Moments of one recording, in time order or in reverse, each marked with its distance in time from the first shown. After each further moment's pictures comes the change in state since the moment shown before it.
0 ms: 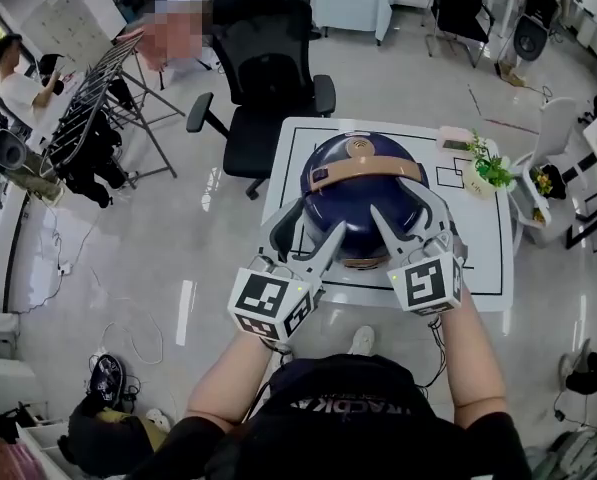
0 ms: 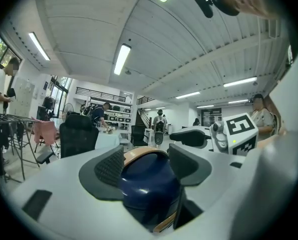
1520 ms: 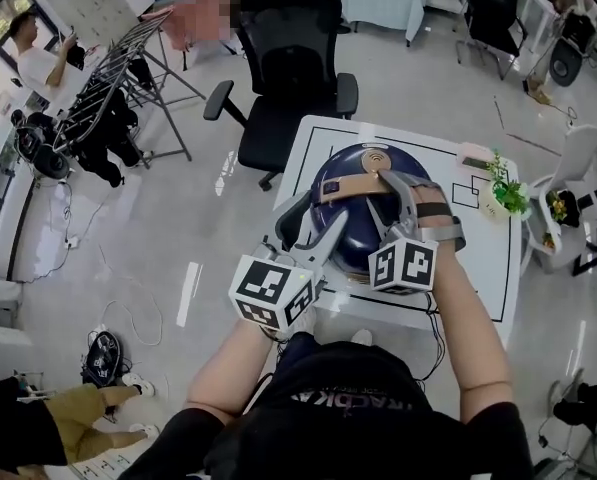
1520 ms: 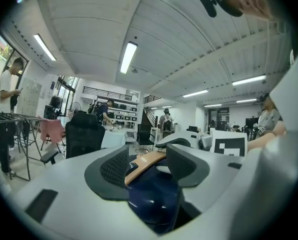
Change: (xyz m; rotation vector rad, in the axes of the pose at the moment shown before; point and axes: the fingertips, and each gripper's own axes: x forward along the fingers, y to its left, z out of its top) left arm 0.031 0.029 0.004 -0.024 0.017 0.084; right arm 0.086 0.011 -0.029 -0.514 0.150 0.082
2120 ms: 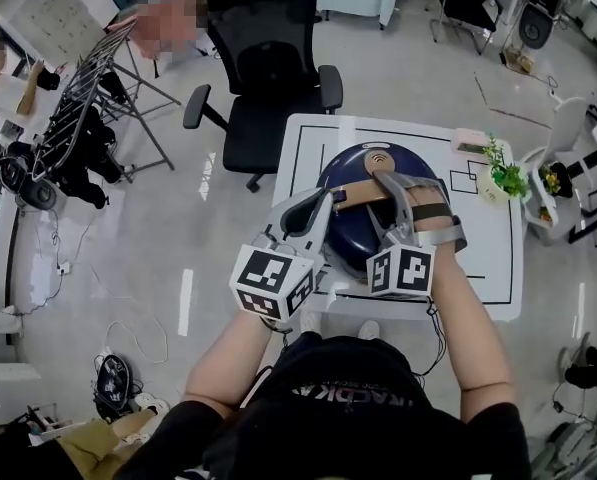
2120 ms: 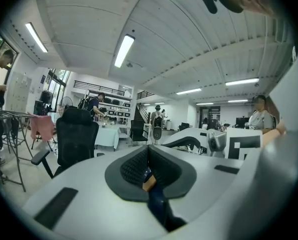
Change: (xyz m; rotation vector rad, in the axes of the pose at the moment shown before) left arm 0.032 0.041 -0.007 0.006 0.050 -0.105; right arm 0.023 0.006 0.009 -0.036 0.110 -0.013
